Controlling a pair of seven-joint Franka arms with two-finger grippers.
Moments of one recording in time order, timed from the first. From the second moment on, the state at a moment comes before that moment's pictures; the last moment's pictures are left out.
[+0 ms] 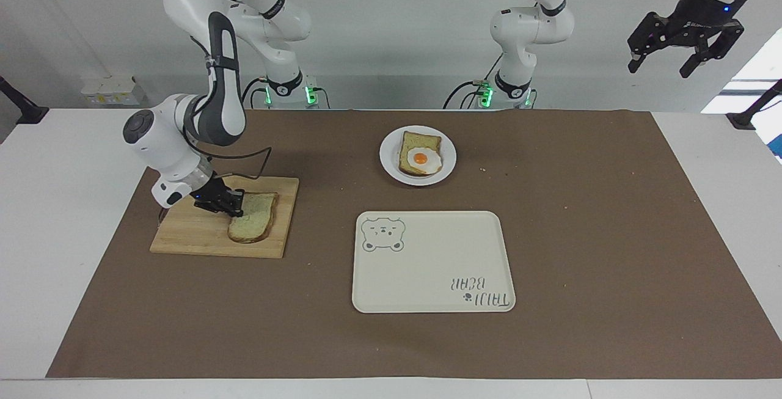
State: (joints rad) left arm -0.03 0.01 0.04 -1.24 -0.03 1.26 0.17; right arm -0.08 0.23 -0.06 -2.09 0.29 2.26 -0.33
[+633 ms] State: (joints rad) left arm -0.03 0.01 0.04 -1.24 -0.03 1.26 0.17; right arm -0.07 0.14 -0.04 -1.94 0.30 1.98 -0.29
